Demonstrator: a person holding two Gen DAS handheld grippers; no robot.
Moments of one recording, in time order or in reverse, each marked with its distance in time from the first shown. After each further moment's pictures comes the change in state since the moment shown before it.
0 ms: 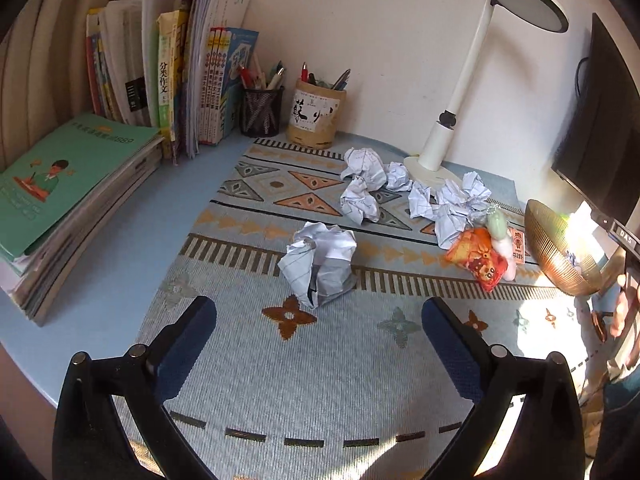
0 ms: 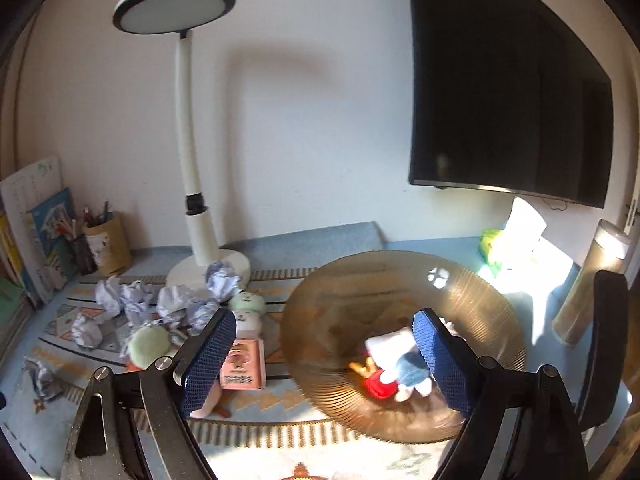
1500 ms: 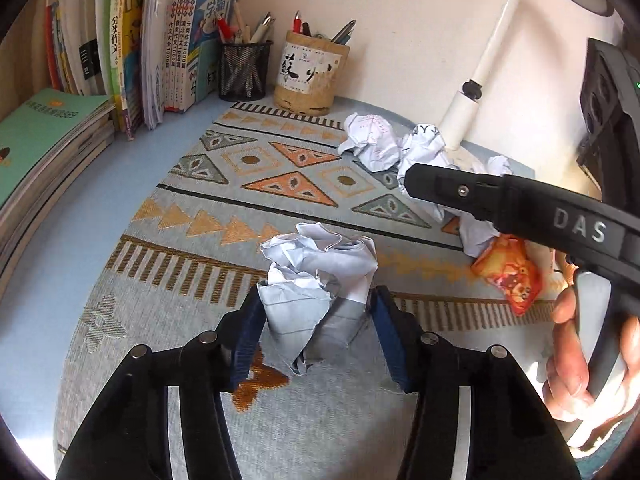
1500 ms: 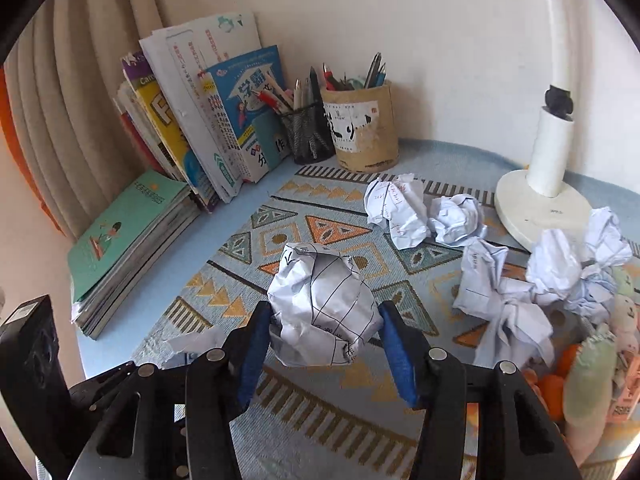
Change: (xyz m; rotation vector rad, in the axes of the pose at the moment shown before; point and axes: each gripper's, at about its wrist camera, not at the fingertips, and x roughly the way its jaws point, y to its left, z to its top) left arm 0.079 -0.023 0.013 0.000 0.096 -0.023; right arm 0.114 0.238 -0.029 -0.206 0.316 0.601
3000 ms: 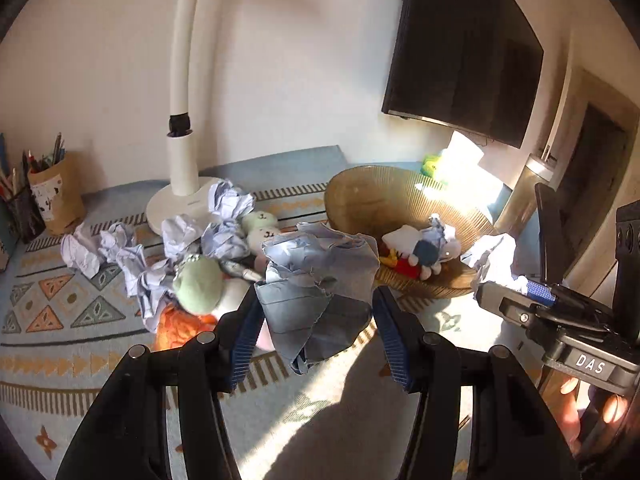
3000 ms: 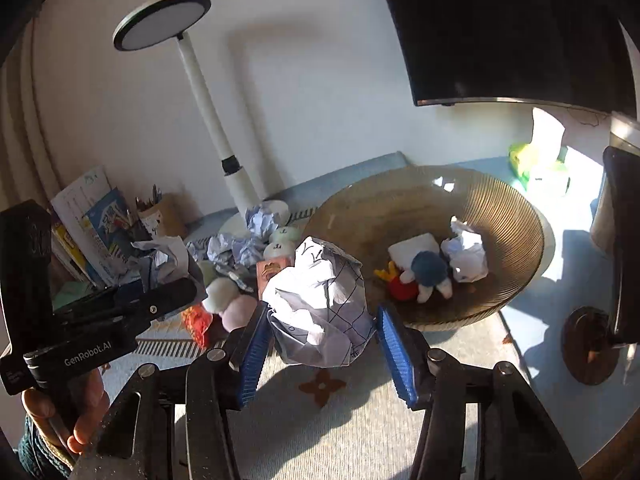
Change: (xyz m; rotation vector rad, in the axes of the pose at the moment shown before) left arm -0.016 -0.276 0.017 0.421 -0.050 -0.344; right arm -0.268 -0.178 -0.136 0.392 -0.305 -0.420
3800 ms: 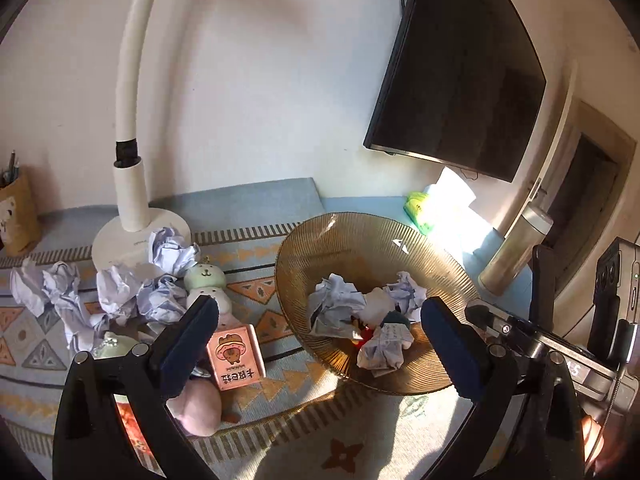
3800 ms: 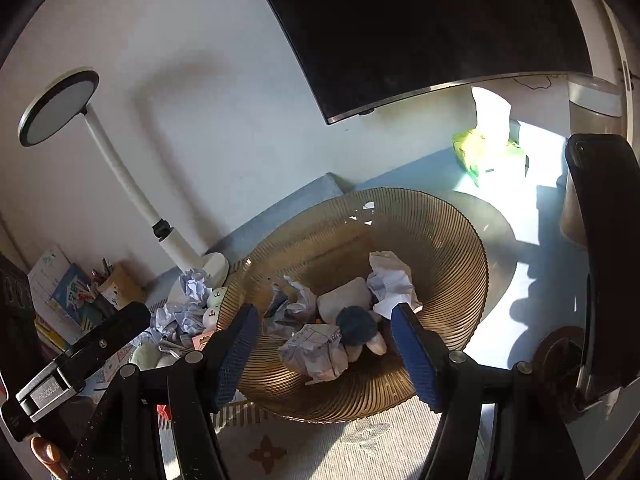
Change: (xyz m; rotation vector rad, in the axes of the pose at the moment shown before) left arm 0.038 -0.014 0.041 -0.083 -0.063 -0.039; right arm 0.029 -0.062 0.037 0.165 0.000 -0.036
